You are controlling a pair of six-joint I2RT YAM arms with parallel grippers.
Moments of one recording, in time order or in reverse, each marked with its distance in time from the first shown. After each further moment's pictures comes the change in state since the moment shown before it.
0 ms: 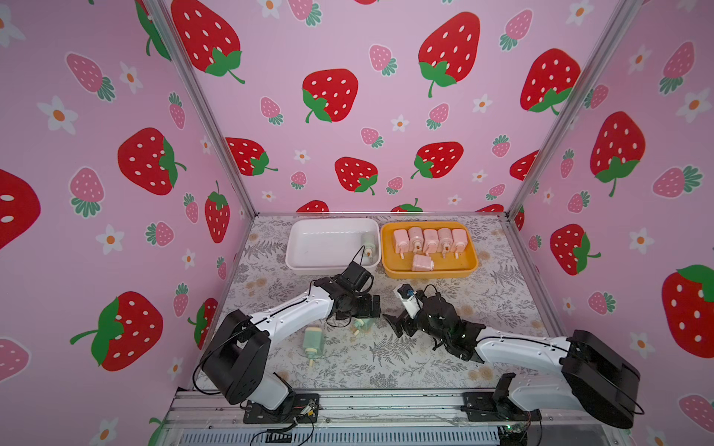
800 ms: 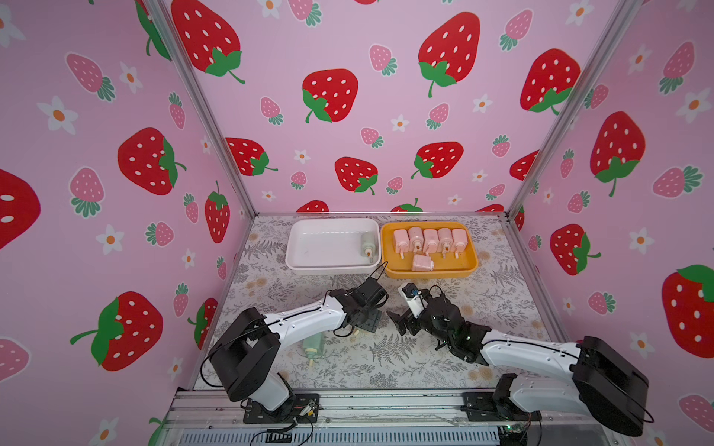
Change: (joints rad) left arm -0.146 0.045 -0.038 0.043 -0.296 0.221; right arm 0.000 -0.060 -0.018 -0.014 0.063 -0.014
